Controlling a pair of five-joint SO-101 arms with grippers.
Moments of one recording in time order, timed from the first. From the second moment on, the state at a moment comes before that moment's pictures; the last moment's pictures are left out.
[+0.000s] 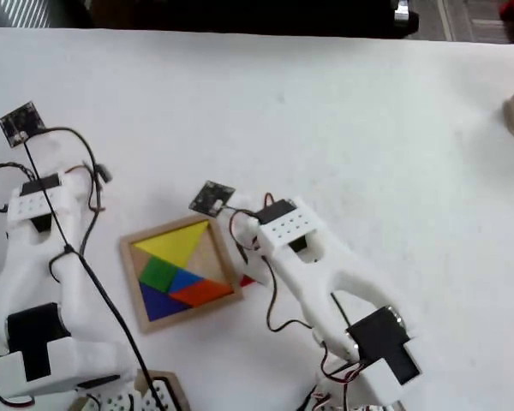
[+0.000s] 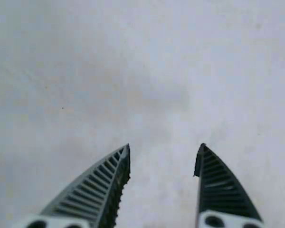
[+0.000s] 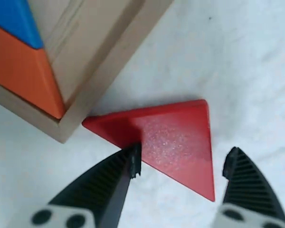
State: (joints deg) left arm -23.6 -3.3 35.3 39.0 16.2; right arm -34.5 0.5 36.7 59.1 32.1
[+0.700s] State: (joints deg) left arm -23.6 -3.3 35.3 39.0 16.2; right arm -25.7 2.3 33.4 57.3 22.6
